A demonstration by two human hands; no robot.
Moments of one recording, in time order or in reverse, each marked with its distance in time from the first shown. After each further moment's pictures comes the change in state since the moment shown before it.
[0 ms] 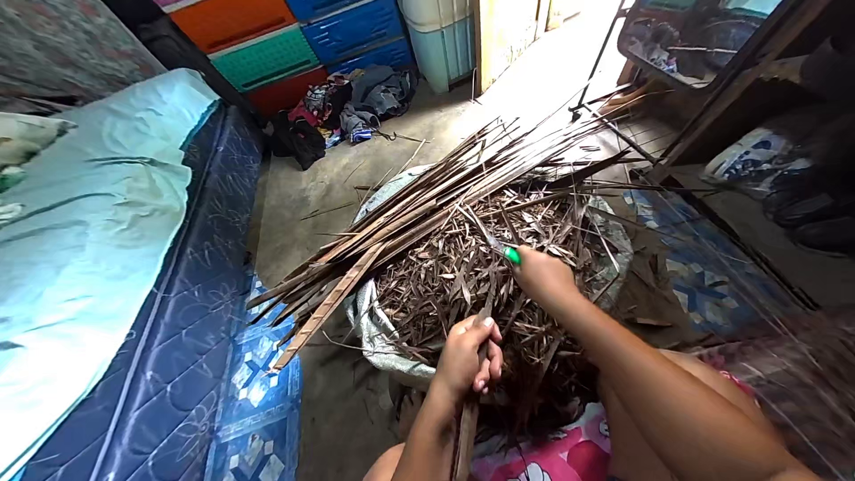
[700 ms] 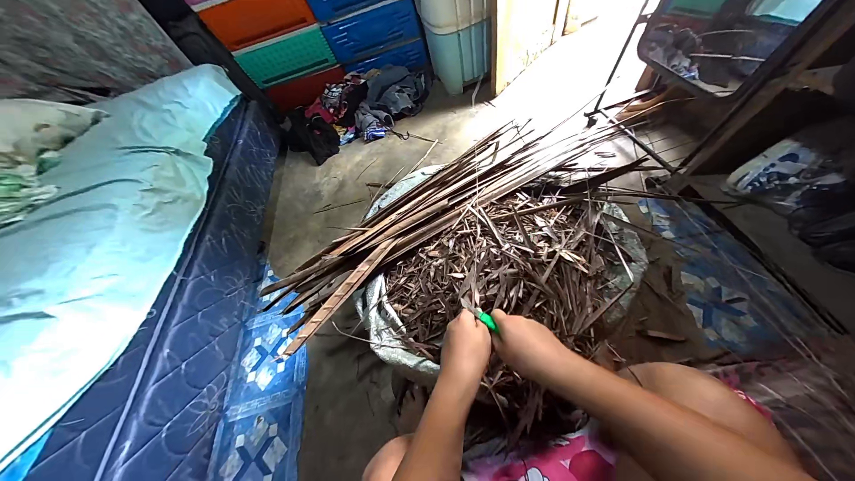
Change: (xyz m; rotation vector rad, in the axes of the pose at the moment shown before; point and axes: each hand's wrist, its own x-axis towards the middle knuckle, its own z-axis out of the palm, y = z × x) left_hand 0.028 -0.002 0.003 0.883 0.438 -0.121; right_hand -0.056 -0.022 0.038 -0.048 -0.399 -0.230
